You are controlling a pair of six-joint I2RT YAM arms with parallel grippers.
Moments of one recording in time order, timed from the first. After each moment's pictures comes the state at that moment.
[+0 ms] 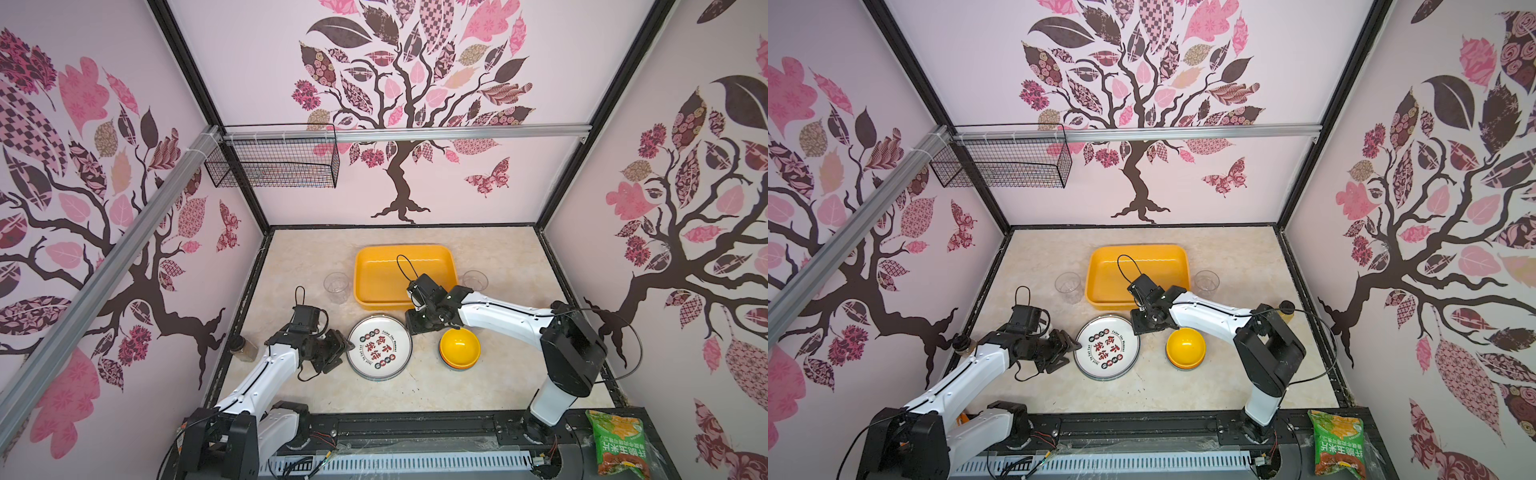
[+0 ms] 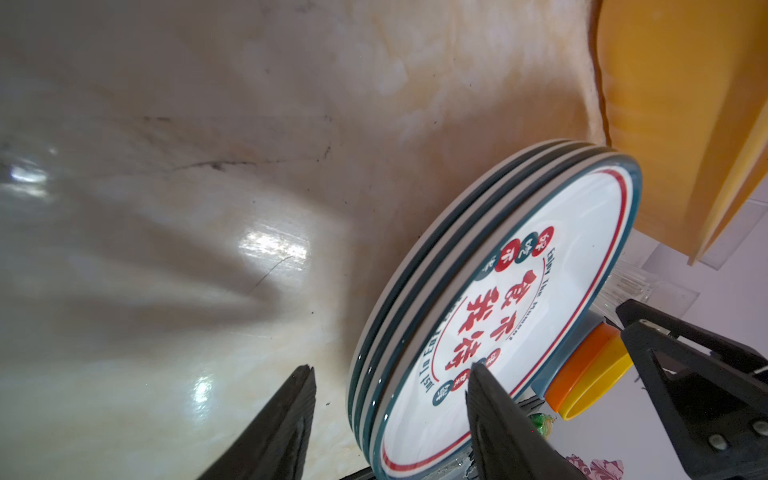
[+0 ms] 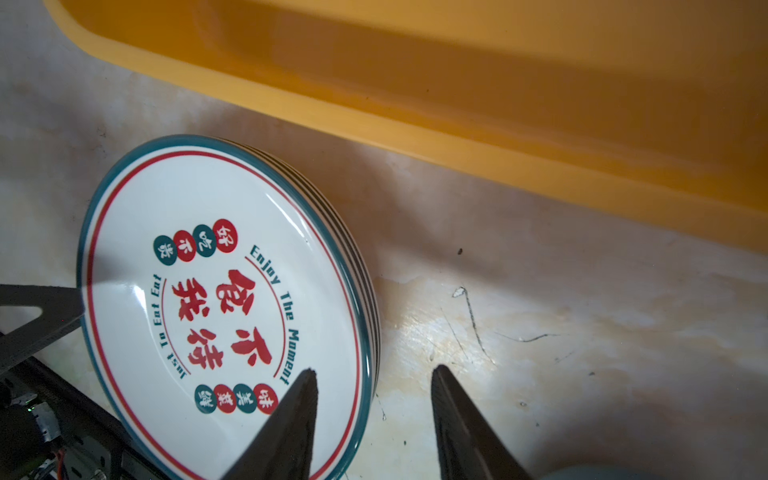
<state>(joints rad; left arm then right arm) -0.15 1.09 0.50 -0.62 0.49 -0.84 0.82 1.73 1.19 -0.58 -0.09 0.57</state>
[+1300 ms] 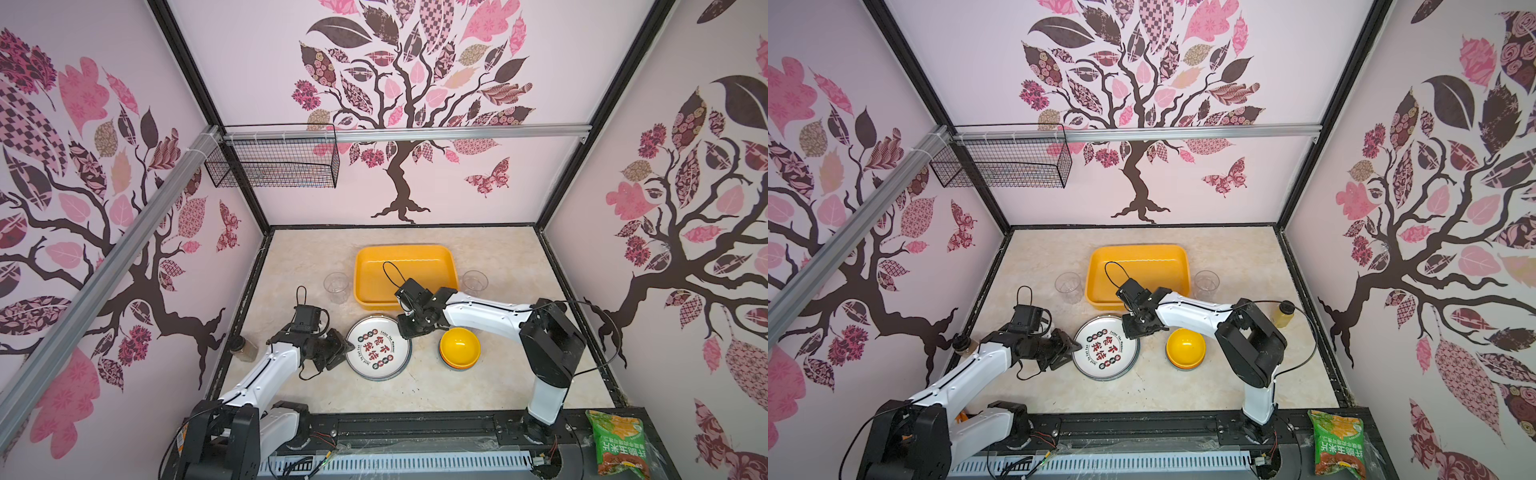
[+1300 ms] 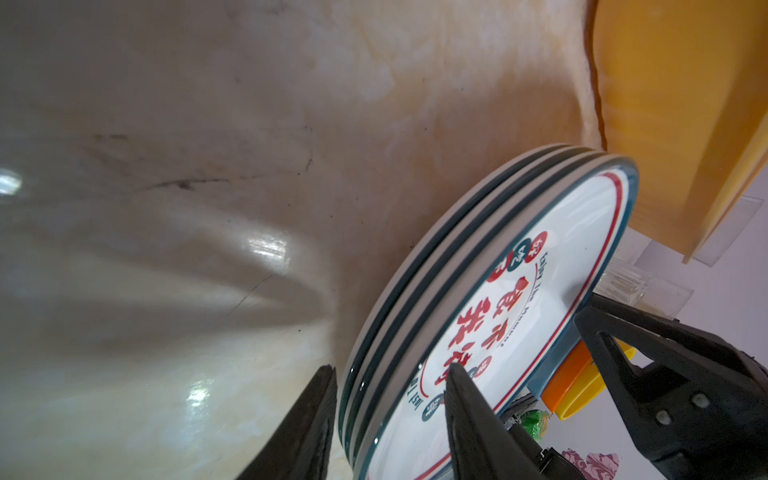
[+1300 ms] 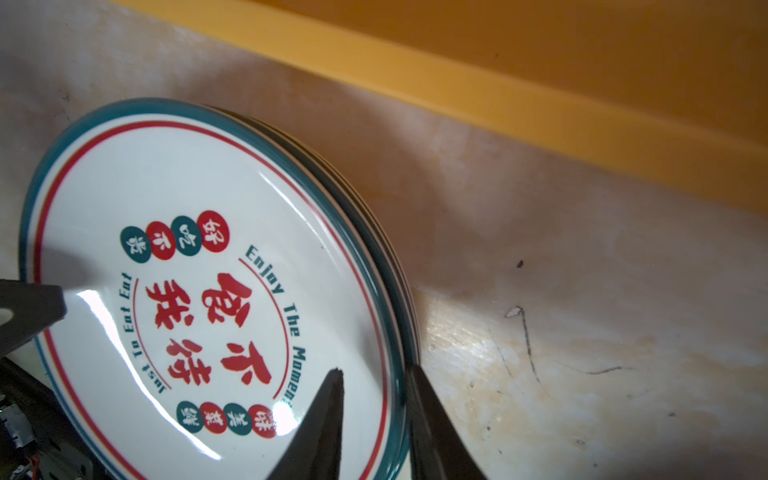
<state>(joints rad) -0.15 1.11 0.49 -0.57 0.51 -0.84 0.87 1.83 1.26 -0.60 -0.10 0.57</state>
